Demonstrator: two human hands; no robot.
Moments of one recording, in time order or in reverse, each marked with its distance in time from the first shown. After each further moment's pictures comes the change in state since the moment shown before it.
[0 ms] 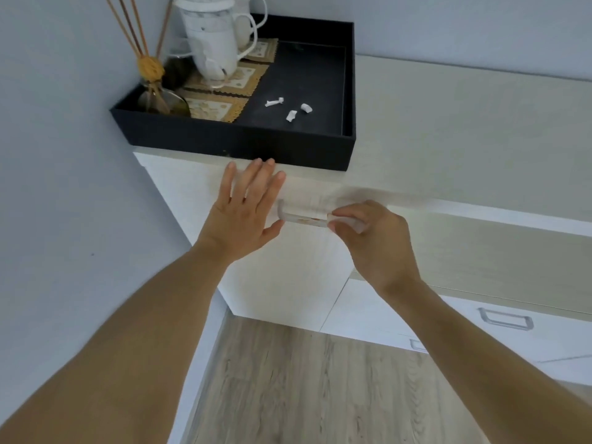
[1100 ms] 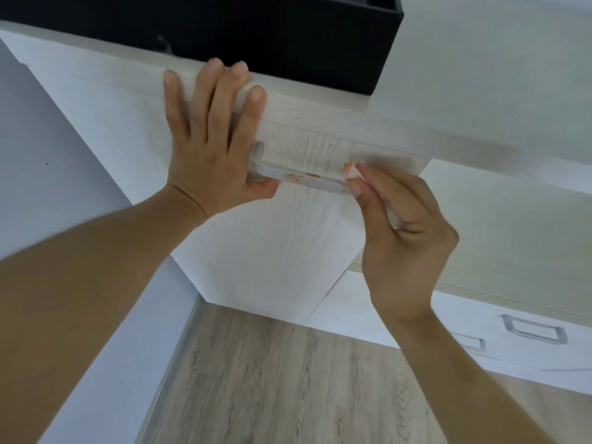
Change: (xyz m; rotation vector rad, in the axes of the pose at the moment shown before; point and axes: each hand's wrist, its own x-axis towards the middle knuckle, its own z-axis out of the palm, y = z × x) left_hand 0.012 0.014 0.068 0.111 0.424 -0.170; right_hand -0.006 0.058 0.061 0.321 0.523 -0.290
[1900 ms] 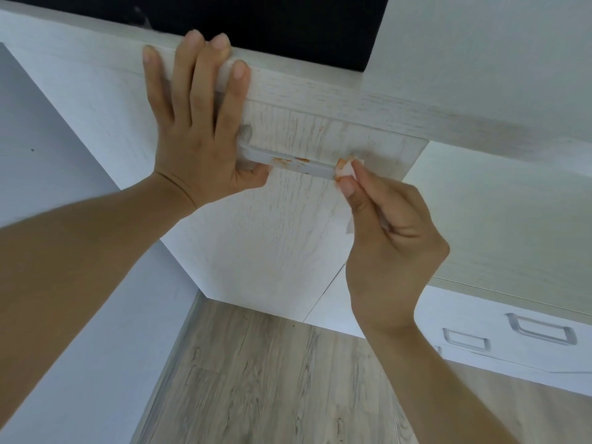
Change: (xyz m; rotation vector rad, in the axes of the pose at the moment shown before) left_hand -0.001 0.000 0.000 0.008 -0.013 -0.033; right_hand -0.010 -0.001 0.006 0.211 0.076 0.170
